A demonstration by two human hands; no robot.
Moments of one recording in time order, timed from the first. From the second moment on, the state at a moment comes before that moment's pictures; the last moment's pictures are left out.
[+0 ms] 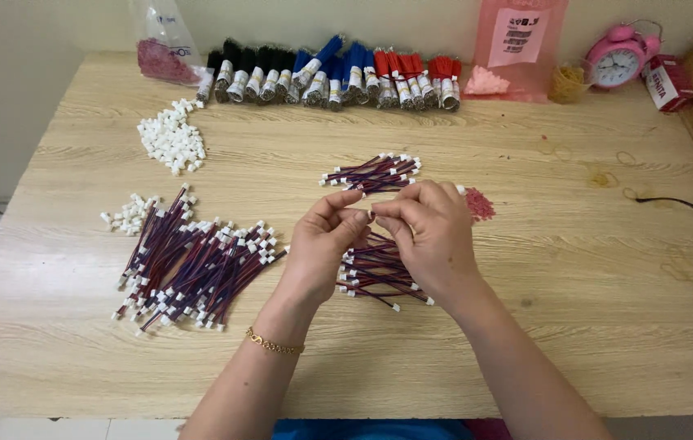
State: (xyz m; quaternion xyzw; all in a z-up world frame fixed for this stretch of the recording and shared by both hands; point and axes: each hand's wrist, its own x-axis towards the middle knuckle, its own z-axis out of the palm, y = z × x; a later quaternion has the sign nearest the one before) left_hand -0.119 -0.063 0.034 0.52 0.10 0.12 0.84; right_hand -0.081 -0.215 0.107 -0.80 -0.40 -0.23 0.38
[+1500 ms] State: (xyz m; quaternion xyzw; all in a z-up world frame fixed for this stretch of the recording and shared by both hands) left_hand -0.034 0.020 0.006 0.94 0.13 0.10 0.29; right_hand -0.074 -0.228 0.052 -0.83 -0.29 0.06 0.48
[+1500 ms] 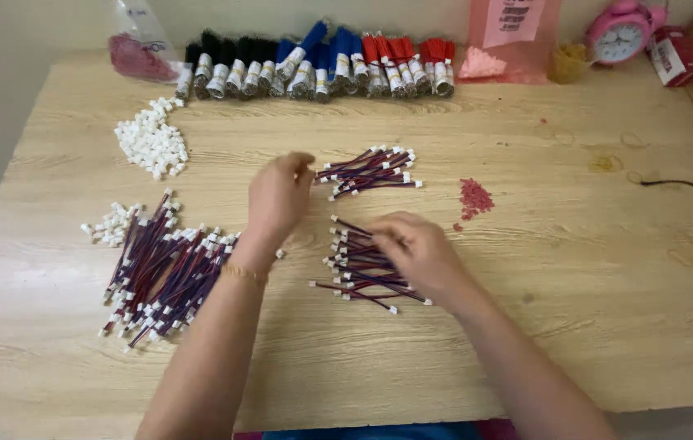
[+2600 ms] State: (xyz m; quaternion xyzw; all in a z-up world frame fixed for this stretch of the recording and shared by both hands) left_hand -0.085 -0.017 0.063 0.69 0.08 0.17 0.70; right_hand -0.033 -0.352 0.026 -0.97 -0.14 0.01 0.22
